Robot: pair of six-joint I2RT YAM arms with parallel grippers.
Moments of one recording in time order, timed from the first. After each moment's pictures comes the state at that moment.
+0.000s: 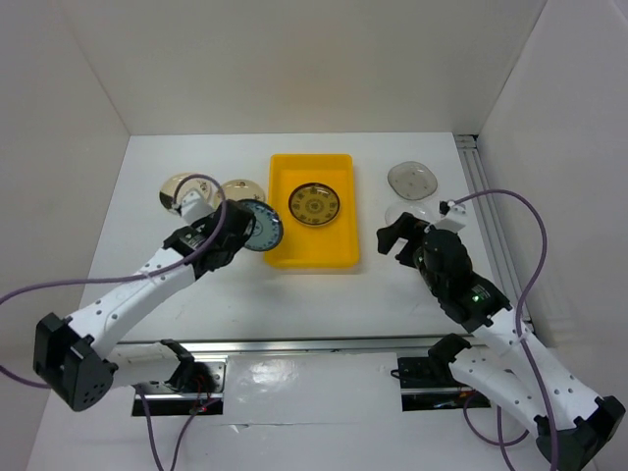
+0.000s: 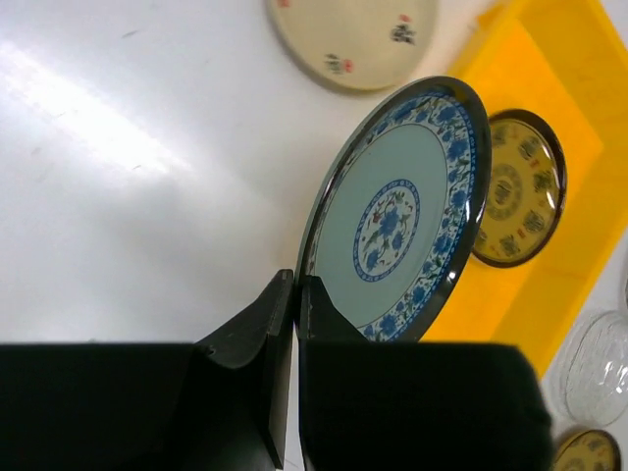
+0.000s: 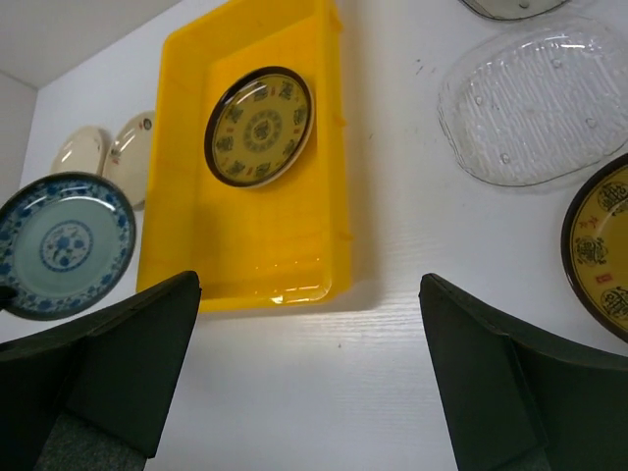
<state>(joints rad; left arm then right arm) -0.57 1.17 0.99 -0.77 -0.63 -1.28 0.56 0.68 0.69 -0.39 0.37 0.68</state>
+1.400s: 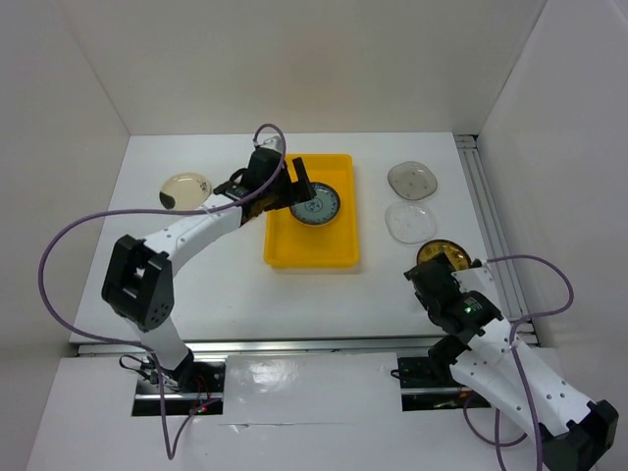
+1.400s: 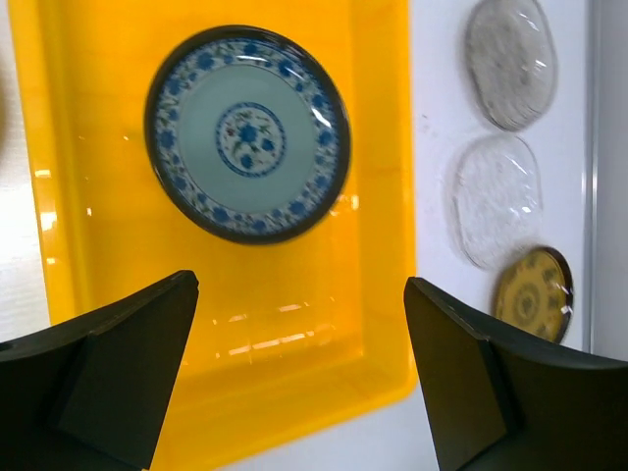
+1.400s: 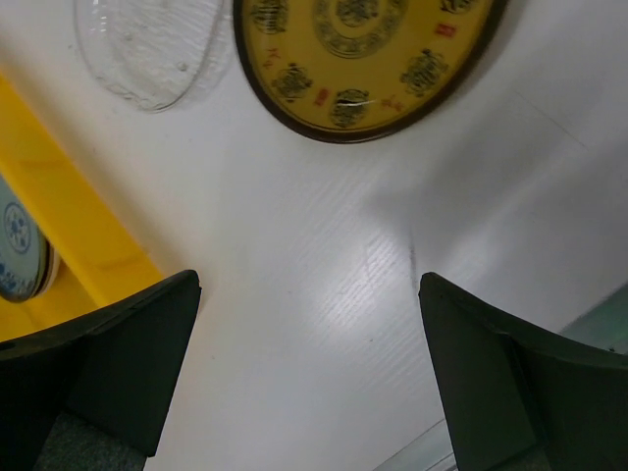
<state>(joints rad) -0.51 1.73 1.37 -0.28 -0.05 -0.70 0.56 0.62 0.52 -0.88 0.64 1.43</state>
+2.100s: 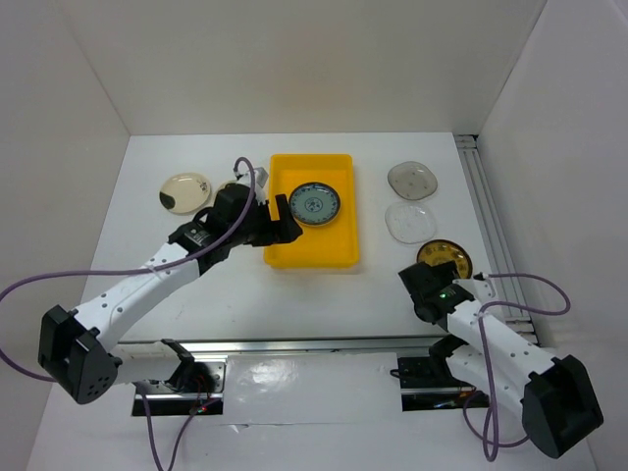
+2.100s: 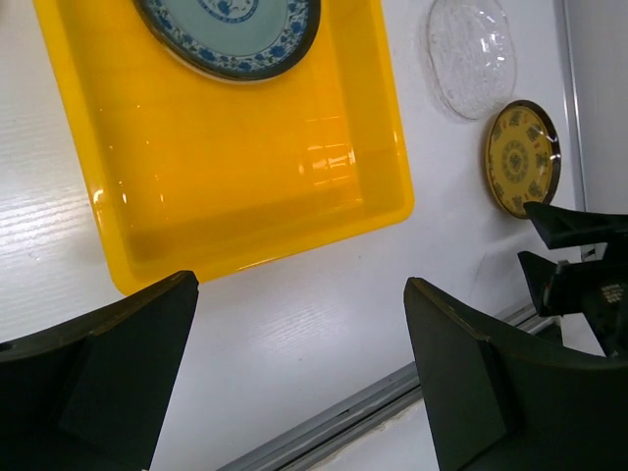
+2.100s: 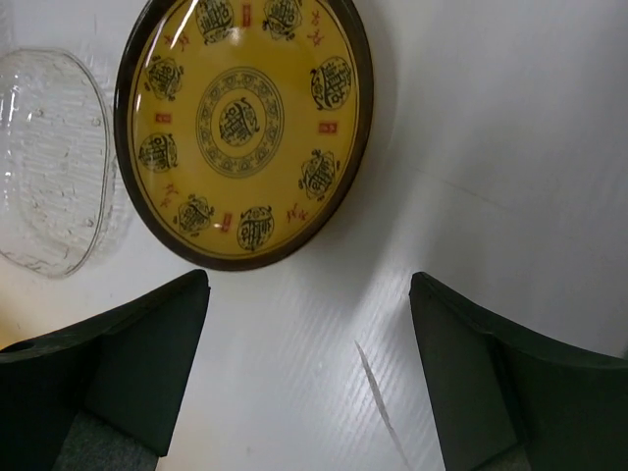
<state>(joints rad) -0.59 1.25 1.04 -0.40 0.02 -0.63 0.48 0.85 0.36 -0.72 0.83 1.72</state>
